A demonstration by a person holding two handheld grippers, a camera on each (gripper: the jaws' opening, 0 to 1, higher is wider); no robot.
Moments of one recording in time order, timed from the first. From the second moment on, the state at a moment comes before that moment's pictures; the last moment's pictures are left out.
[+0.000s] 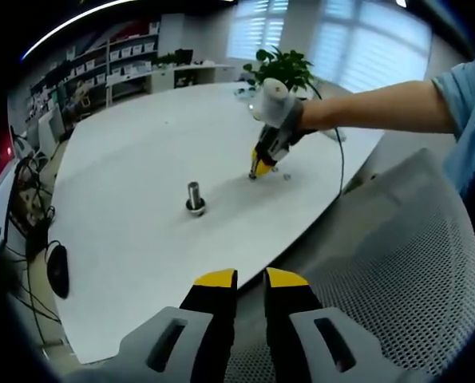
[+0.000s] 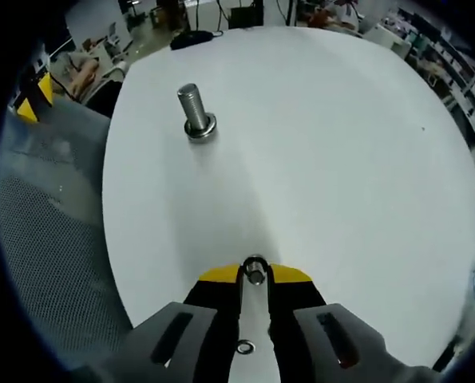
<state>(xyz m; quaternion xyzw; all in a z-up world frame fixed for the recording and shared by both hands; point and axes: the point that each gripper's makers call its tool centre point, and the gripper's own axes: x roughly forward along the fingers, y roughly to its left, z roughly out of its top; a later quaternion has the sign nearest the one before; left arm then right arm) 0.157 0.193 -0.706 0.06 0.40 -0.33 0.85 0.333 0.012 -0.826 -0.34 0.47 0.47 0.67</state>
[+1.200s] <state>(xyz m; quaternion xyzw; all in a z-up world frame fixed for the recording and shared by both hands) 0.156 0.191 -0.705 0.07 0.40 -0.34 0.85 0.296 -0.066 -0.833 -0.32 0.52 0.46 0.65</state>
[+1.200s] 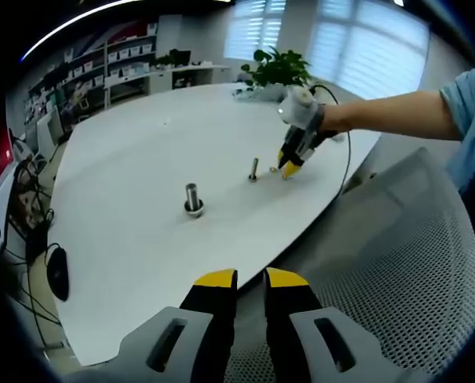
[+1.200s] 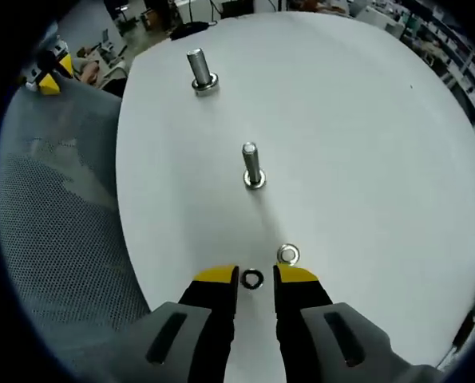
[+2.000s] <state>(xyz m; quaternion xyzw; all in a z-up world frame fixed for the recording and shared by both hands) 0.155 0.192 -0.707 0.07 0.40 -0.34 0.85 0.332 -0.063 -0.838 -0.30 0.50 0.41 0.70</state>
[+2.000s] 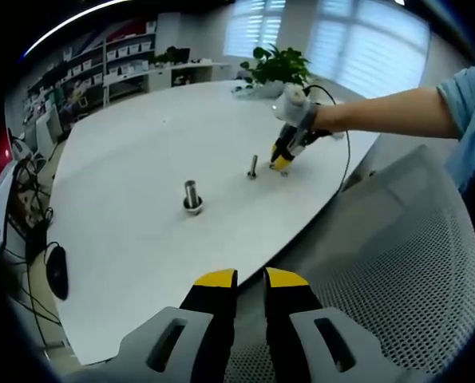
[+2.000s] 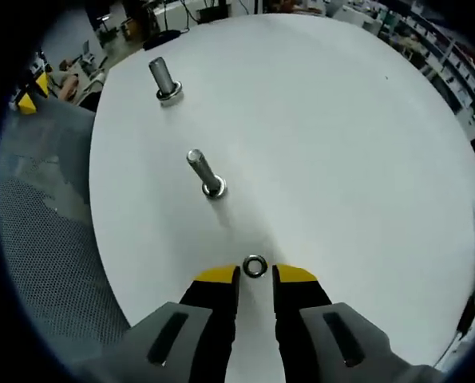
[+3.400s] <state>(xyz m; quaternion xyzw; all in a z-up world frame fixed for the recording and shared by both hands) 0.154 0.191 -0.707 0.07 0.40 -0.34 0.85 0.328 -0.010 -0.773 -0.27 0.42 0.44 0.75</state>
